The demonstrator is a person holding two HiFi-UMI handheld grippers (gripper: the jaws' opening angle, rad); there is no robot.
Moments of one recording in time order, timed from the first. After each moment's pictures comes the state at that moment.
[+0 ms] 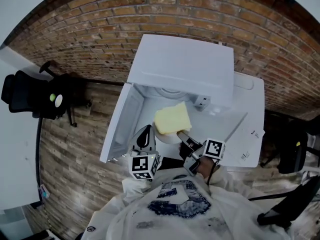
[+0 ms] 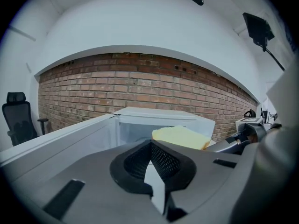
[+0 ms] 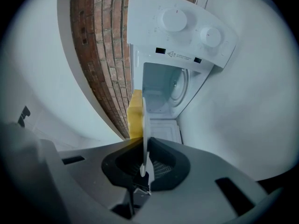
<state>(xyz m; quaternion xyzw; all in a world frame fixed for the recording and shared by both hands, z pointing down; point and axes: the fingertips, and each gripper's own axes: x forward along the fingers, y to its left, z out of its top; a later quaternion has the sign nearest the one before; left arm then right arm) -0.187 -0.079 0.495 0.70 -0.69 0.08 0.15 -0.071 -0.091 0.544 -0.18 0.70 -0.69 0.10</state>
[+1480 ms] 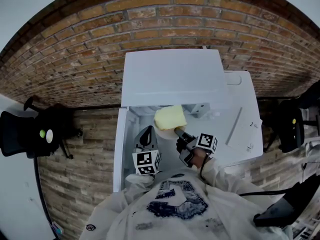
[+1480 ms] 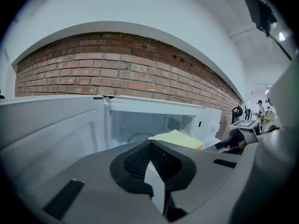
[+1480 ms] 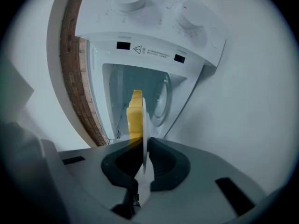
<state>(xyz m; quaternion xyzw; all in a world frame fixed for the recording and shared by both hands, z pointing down) -0.216 -0.164 0.551 0.77 -0.61 0.10 0.16 -0.101 -0.163 0.623 -0.31 0.64 -0.68 0.14</state>
